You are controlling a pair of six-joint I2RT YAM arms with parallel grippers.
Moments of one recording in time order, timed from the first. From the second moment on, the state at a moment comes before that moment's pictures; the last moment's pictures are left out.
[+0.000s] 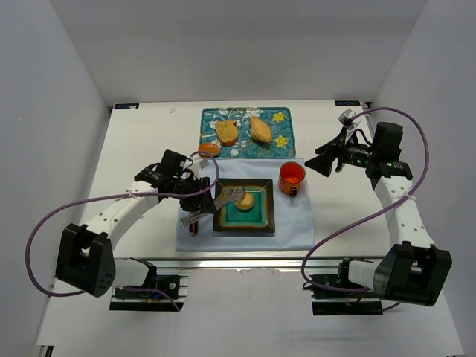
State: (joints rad) left arm -0.39 1.31 0.90 -0.67 0.57 -0.29; right arm -0.09 1.21 1.02 -0.34 -1.11 -0.22
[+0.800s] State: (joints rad) left arm -0.06 1.18 1.05 -0.67 0.25 -0.24; right arm -0.09 1.21 1.02 -0.35 -1.12 -0.22
